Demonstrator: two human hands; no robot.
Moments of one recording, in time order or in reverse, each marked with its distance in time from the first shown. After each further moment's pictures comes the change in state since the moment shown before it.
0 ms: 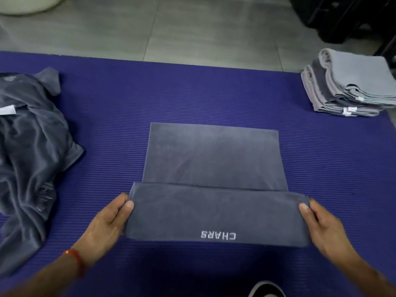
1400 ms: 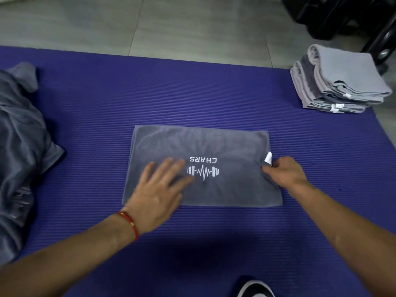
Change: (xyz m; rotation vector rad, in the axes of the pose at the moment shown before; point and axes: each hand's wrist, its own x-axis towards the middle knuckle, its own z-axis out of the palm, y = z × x) left_hand 0.069 0.045 0.088 1.233 -0.045 0.772; right_hand 0.130 -0.057 0.021 -0.229 -0.099 0.321
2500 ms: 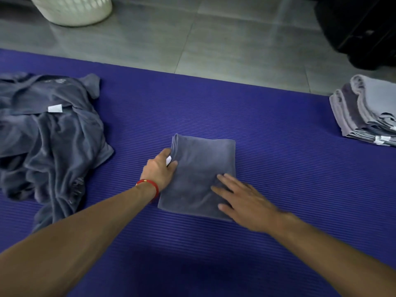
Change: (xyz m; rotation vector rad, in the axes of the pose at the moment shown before) left_hand 0.017 -0.085 -0.020 -0.733 0.031 -0.949; right_hand -0.095 -0.093 0.086 -0.714 -0.273 -1.076
